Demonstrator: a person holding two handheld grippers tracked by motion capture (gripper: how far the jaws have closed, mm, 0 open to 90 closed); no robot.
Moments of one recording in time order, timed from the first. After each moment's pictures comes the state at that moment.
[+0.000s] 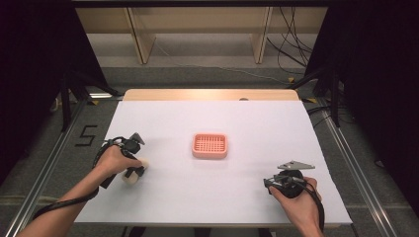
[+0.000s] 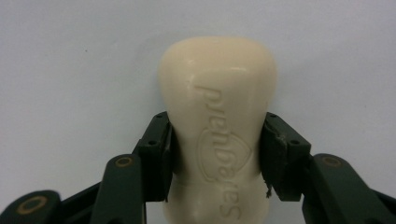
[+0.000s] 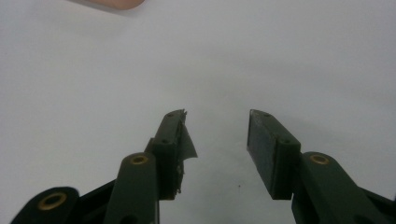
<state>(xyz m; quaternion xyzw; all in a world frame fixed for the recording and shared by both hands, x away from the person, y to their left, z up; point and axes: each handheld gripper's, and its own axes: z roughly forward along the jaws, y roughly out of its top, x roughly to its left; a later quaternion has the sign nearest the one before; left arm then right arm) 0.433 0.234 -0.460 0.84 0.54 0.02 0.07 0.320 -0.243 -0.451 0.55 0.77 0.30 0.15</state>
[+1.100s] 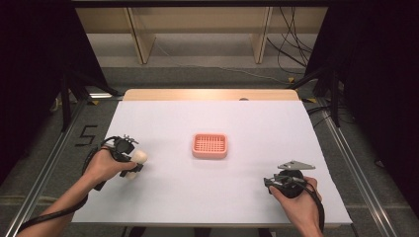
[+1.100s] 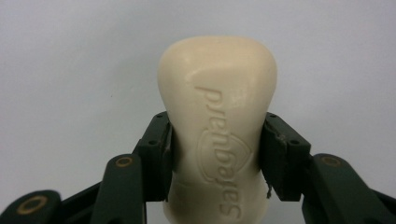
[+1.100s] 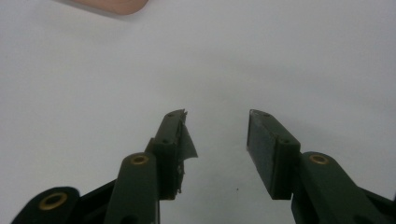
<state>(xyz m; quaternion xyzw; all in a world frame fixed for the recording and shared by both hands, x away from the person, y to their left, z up) 0.411 0.250 -0.440 0.86 0.47 0.11 0.19 0.319 -0.242 -0.449 0.55 0.76 0.30 0.15</state>
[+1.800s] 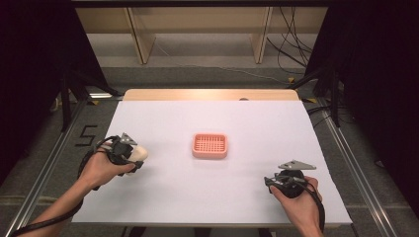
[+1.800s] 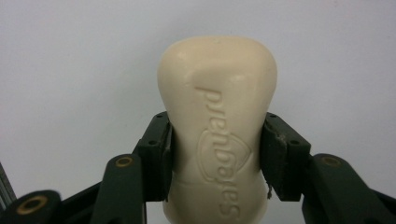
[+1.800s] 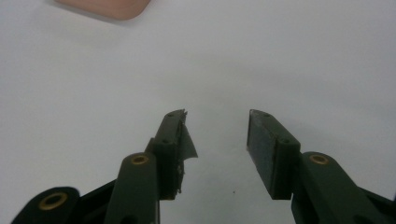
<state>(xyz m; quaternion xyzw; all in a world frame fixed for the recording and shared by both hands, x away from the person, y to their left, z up) 0.396 0.244 -0.423 0.87 0.41 0.17 0.22 0.321 -0.246 -0.449 0.52 0.77 0.31 0.18</state>
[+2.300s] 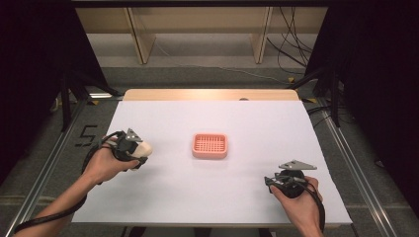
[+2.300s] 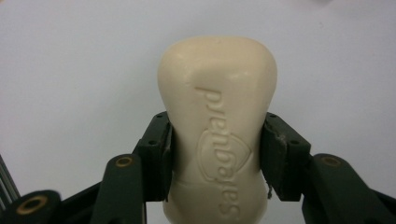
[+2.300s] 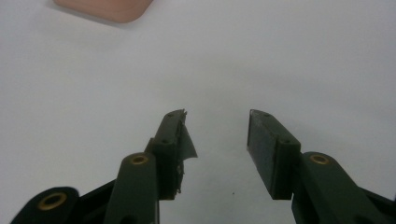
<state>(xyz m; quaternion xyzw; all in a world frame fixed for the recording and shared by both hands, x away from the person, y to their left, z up) 0.403 0.230 -0.411 0.88 0.38 0.19 0.22 0.319 -0.243 -0.448 0.54 0.76 0.32 0.17</state>
